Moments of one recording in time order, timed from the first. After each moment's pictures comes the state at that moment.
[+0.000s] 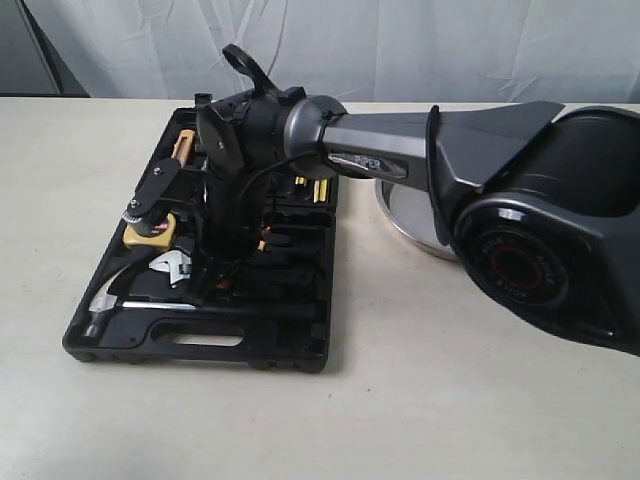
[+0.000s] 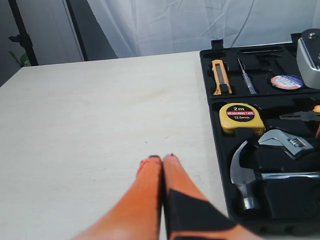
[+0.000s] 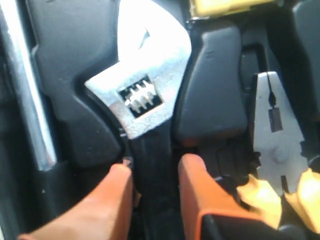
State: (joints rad) left arm 0.01 0.00 0.00 0.34 0.35 -0.28; right arm 0.82 2.39 -1.91 0.14 0.95 -0.56
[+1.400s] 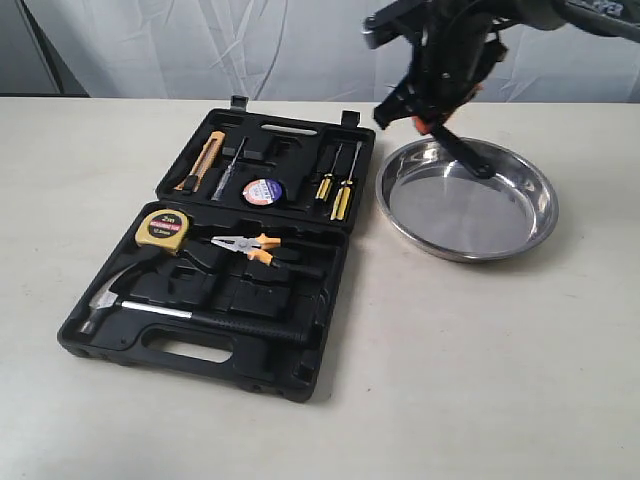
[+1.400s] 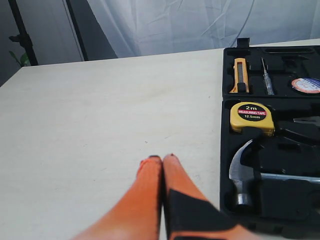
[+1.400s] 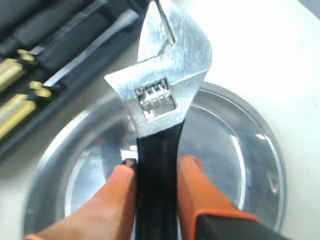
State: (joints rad) left arm 0.01 0.00 0.00 0.34 0.35 -0.28; right arm 0.37 2.18 -1.89 -0.17 1.00 -0.14
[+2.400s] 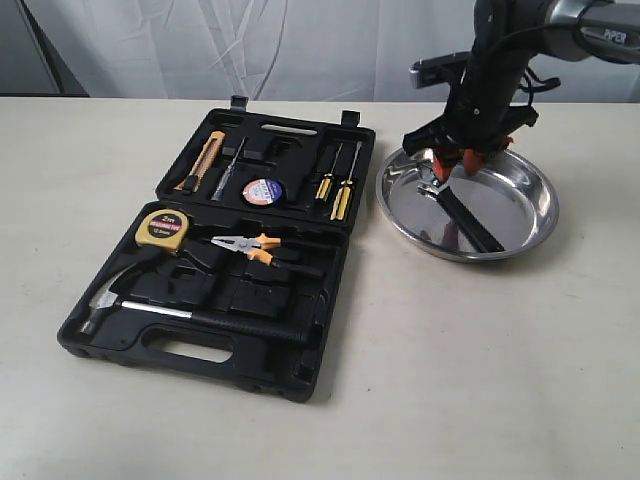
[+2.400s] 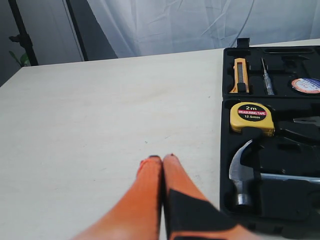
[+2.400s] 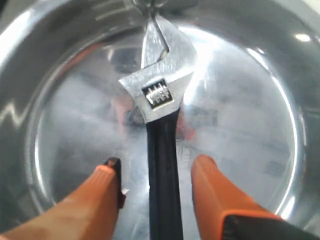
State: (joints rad) left arm 0.01 0.00 0.00 0.34 0.35 -0.28; right arm 0.23 2.29 -1.89 0.02 1.09 -0.13
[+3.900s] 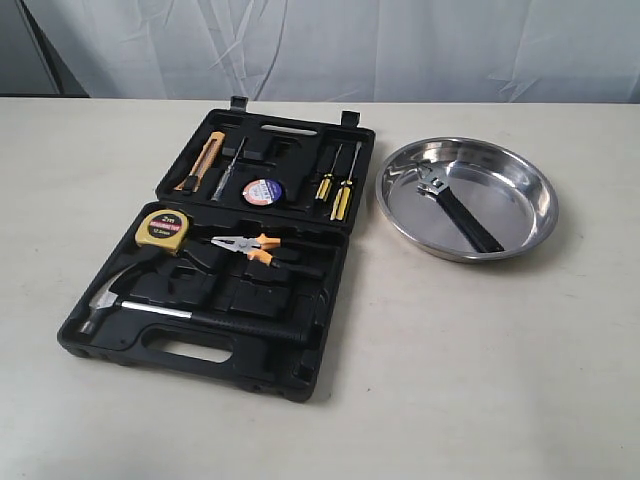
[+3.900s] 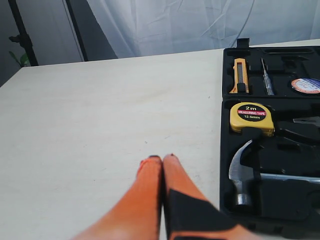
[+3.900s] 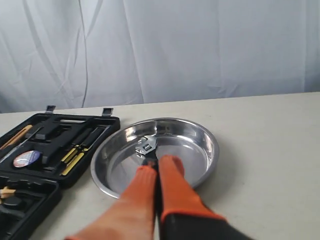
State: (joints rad) left arm 0.01 0.00 0.00 0.34 0.35 -0.28; right arm 0.07 0.19 -0.11 0.51 0.18 -0.35
